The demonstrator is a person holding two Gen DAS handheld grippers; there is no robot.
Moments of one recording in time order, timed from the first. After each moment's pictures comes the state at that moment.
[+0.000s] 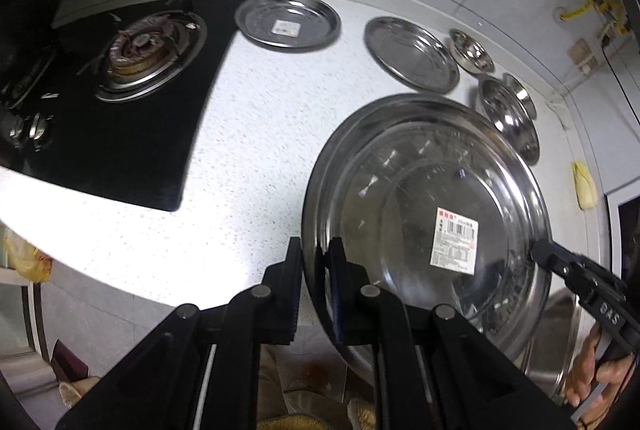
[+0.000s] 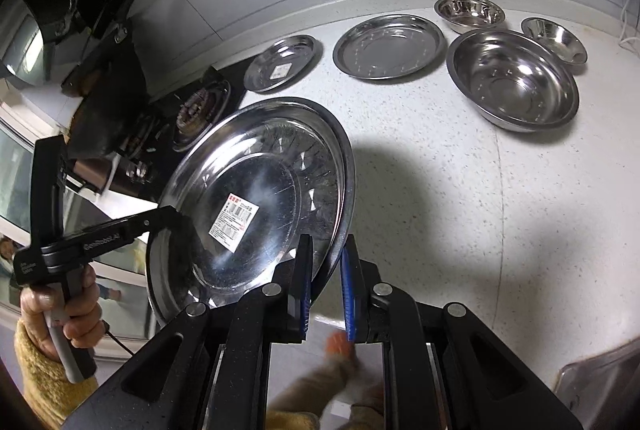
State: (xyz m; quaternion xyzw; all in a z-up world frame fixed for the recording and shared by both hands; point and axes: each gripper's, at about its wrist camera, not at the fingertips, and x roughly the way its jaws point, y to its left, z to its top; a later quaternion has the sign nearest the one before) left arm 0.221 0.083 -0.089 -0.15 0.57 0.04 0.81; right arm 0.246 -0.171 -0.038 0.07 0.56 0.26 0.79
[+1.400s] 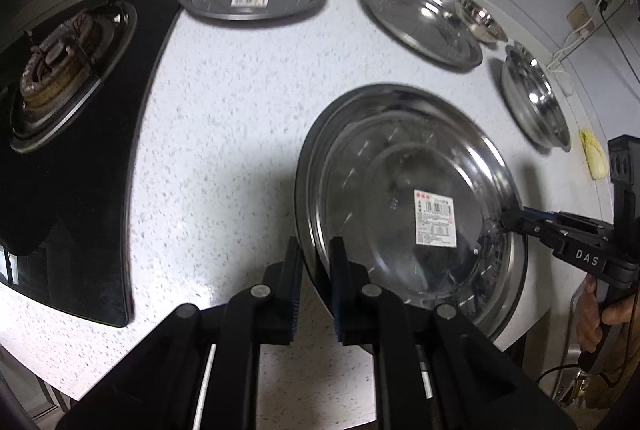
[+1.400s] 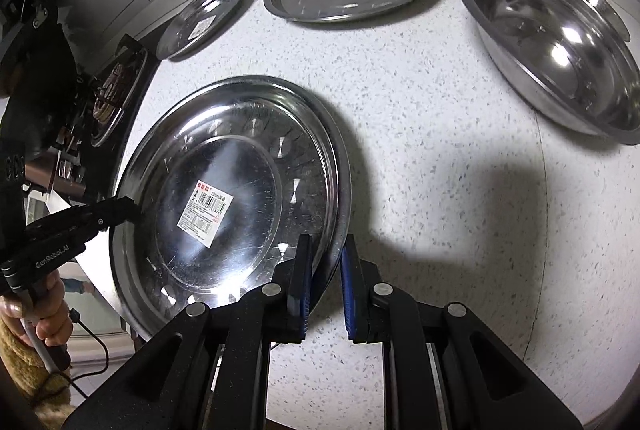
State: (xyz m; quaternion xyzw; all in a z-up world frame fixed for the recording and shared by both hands) left arm 0.304 0.104 -0.187 -0.12 0.59 -0.03 0.80; right arm 0.325 -0.144 -0.145 0.03 0.62 0.21 0.75
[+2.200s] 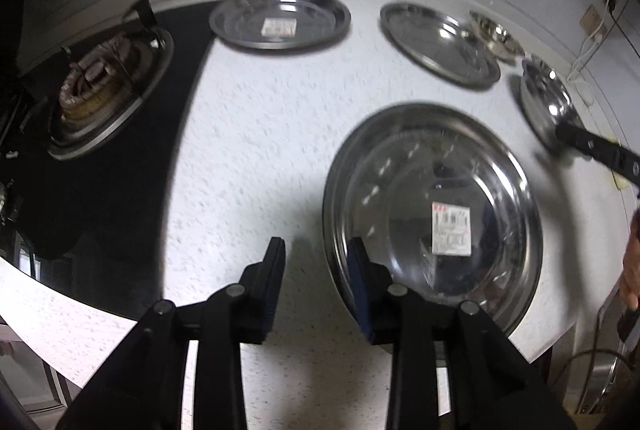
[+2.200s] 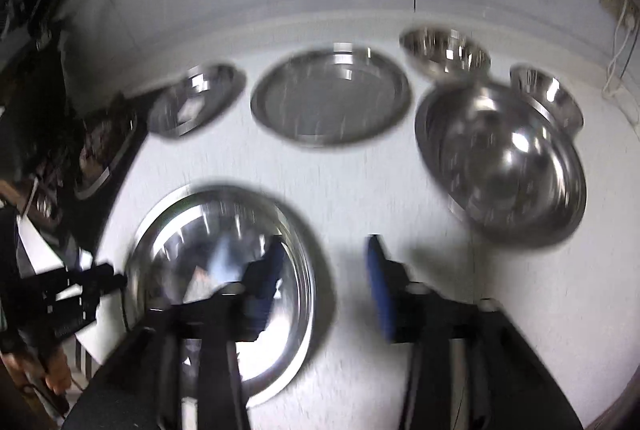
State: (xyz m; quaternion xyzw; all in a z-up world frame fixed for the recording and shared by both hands) left arm 0.287 0.101 -0.169 -0.08 0.54 0.03 0.84; right arm 0.351 -0.145 -0.087 0.00 0.50 0.17 0.85
